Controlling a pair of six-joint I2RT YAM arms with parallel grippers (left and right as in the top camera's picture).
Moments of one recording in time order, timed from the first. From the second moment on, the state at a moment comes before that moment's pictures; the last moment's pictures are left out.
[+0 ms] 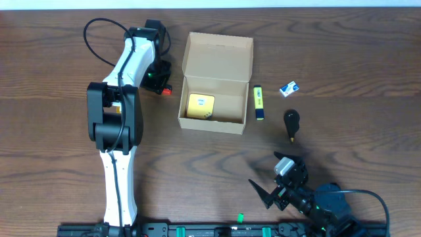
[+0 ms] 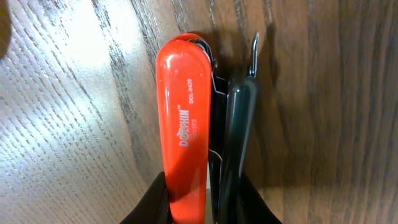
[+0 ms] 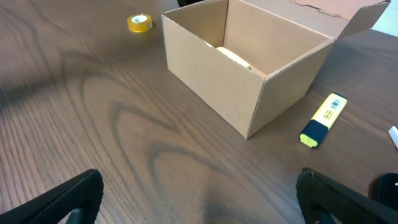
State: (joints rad) left arm -0.14 2.39 1.96 -1.17 0.02 -1.36; right arm 0.60 0.01 0.15 -0.51 -0.19 -0.06
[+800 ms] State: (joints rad) left arm -0.19 1.91 1.96 -1.08 -0.09 -0.37; right arm 0.60 0.01 0.15 -0.51 -0.19 -0.06
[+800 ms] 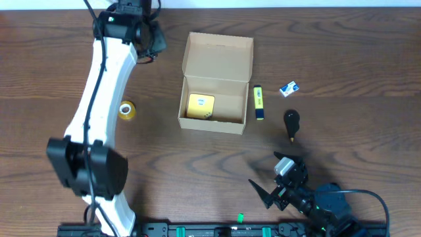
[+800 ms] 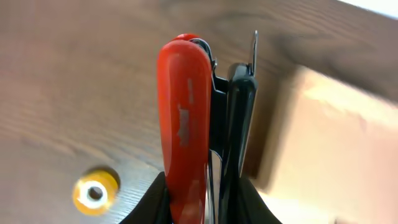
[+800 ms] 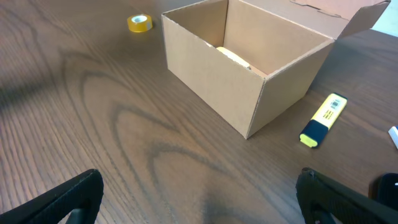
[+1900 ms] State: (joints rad) left arm -0.40 2.12 1.96 -1.26 0.20 1.11; right arm 0.60 0.01 0.15 -0.51 -0.19 -0.06
